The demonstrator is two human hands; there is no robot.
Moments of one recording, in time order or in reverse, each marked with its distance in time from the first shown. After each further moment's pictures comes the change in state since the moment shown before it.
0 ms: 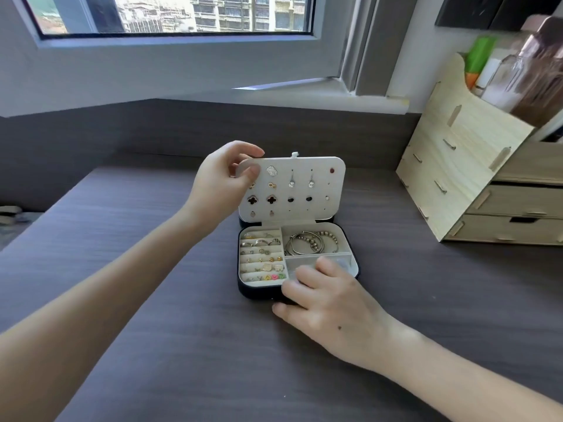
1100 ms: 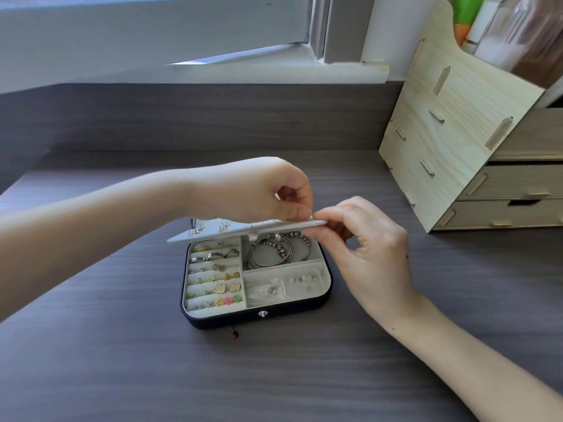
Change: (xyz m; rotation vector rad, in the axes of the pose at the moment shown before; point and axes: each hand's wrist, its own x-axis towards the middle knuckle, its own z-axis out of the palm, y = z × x) left_hand 0.030 0.056 0.063 0.498 -0.930 0.129; right_hand -0.019 0.070 0.012 0.497 0.495 0.779
